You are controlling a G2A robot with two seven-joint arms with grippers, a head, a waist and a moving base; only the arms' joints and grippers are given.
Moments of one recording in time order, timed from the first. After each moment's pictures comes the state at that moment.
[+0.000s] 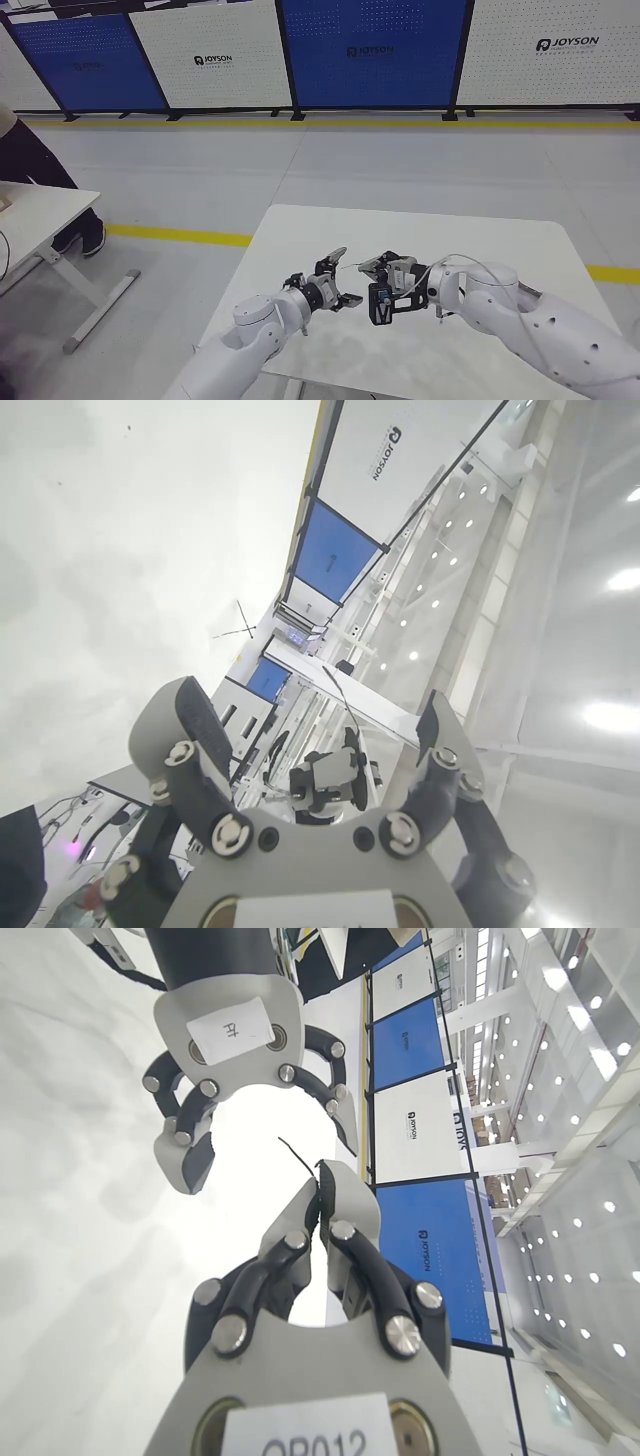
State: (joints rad) left arm 1.41 -1.07 -1.12 -1.77 -1.13 0.34 0.01; right arm -0.45 -0.97 0.17 -1.55 -1.57 -0.34 -0.15
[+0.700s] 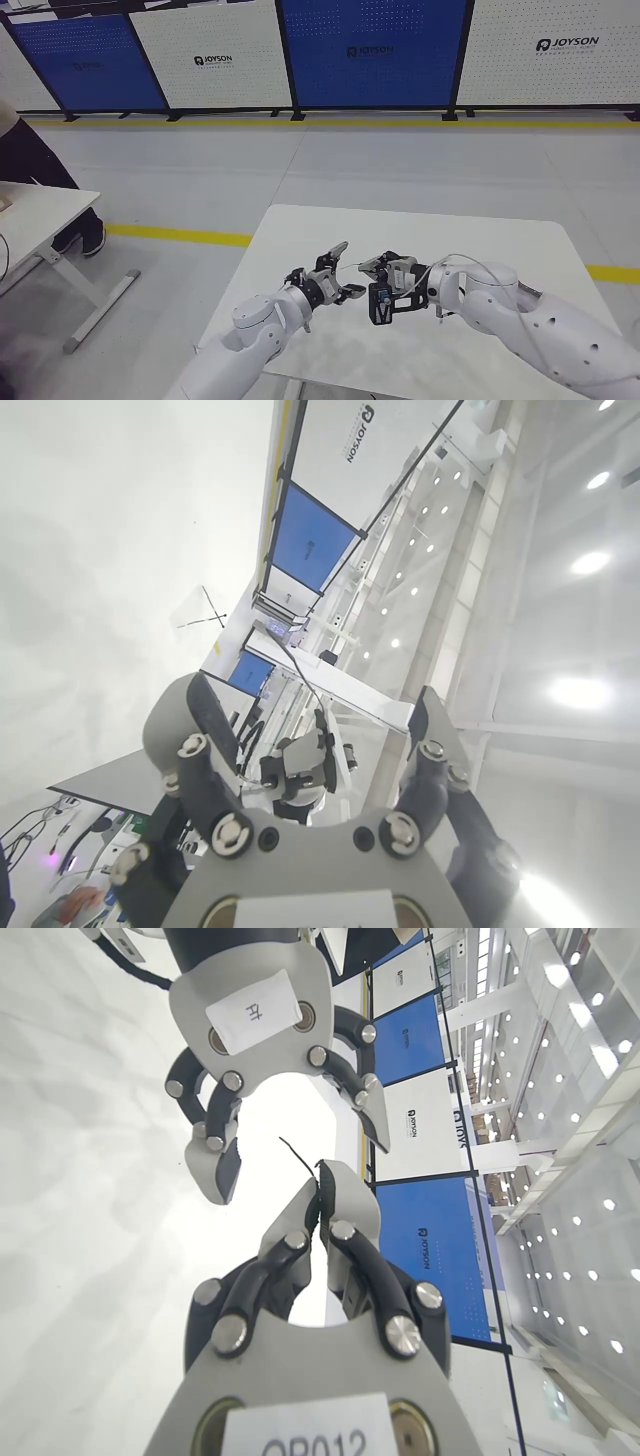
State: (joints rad) left arm 1.42 -1.08 -1.13 -1.79 -1.10 0.27 -0.01; right arm -0.45 -0.97 0.17 -1.55 -1.57 -0.34 -0.15
